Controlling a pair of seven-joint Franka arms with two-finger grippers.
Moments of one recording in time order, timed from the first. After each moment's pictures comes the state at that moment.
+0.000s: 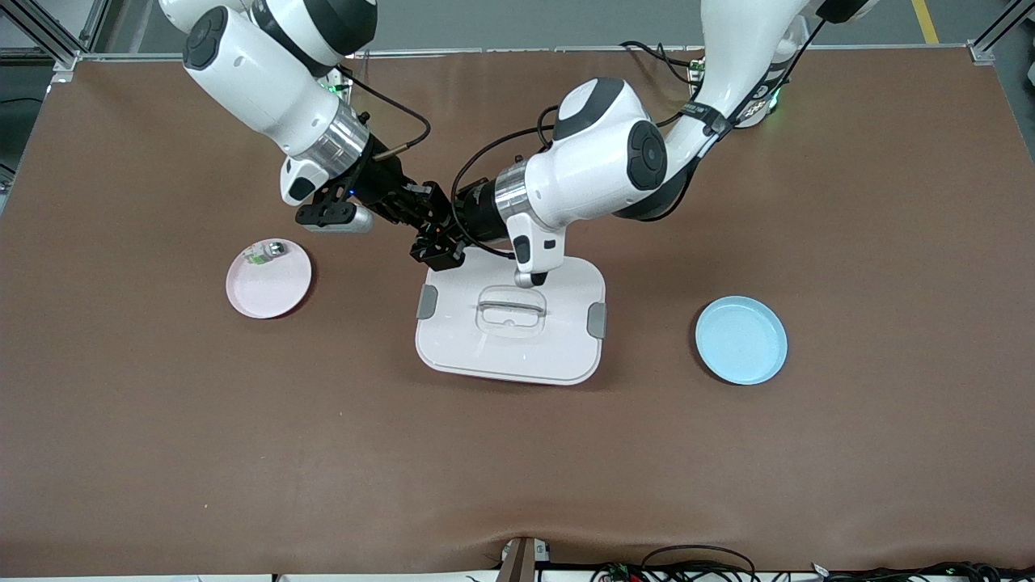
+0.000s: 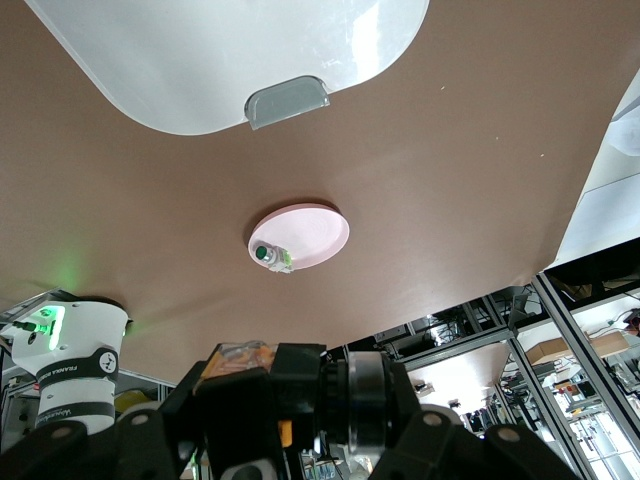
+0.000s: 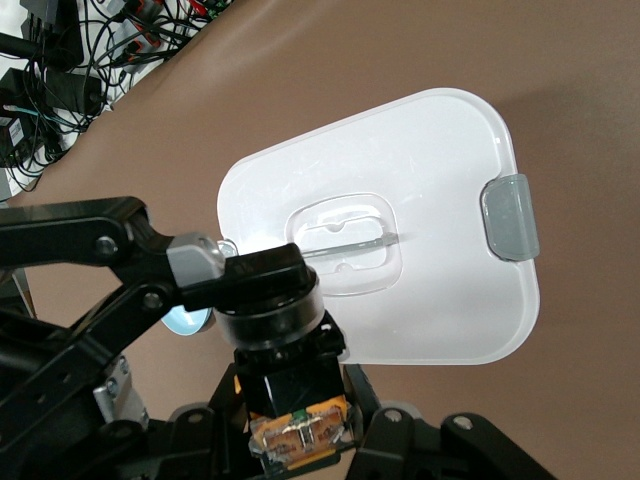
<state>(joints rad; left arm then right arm) -0.42 0.59 -0.46 -1.31 -0.58 2.34 -1.58 0.55 0.00 0.03 -1.97 0.50 2.37 0.61</state>
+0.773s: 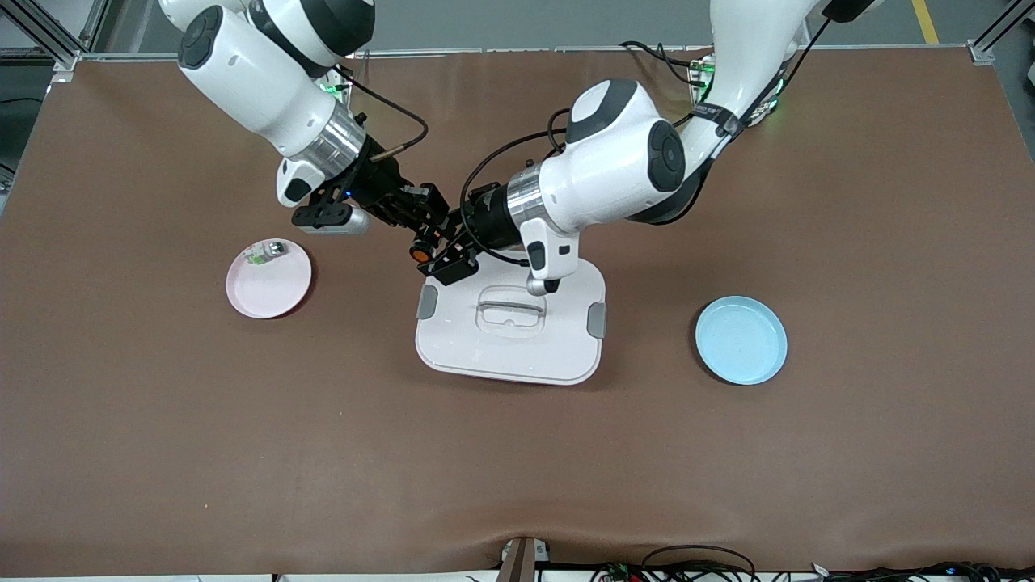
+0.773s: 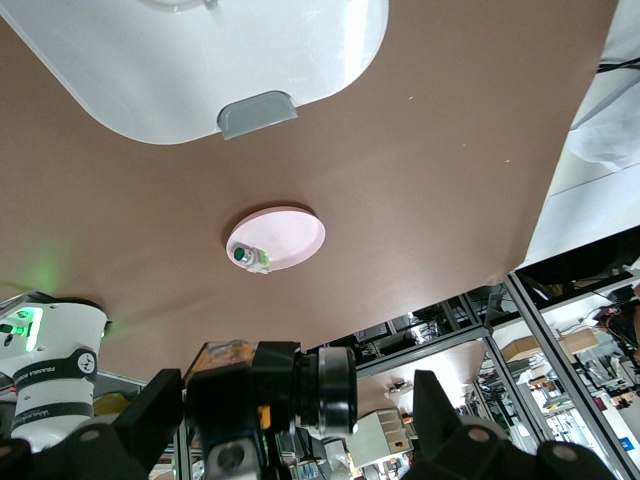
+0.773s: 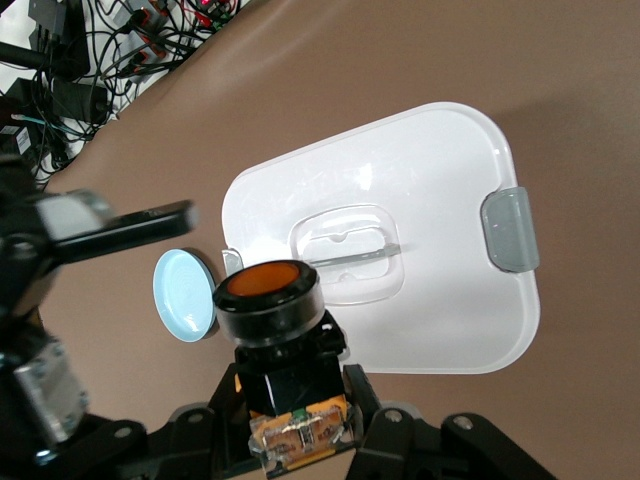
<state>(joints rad) -0.39 0.57 -0.46 -1.29 -0.58 2.34 -1.58 0.54 0.00 0.02 -1.96 0.50 2.34 0.60</state>
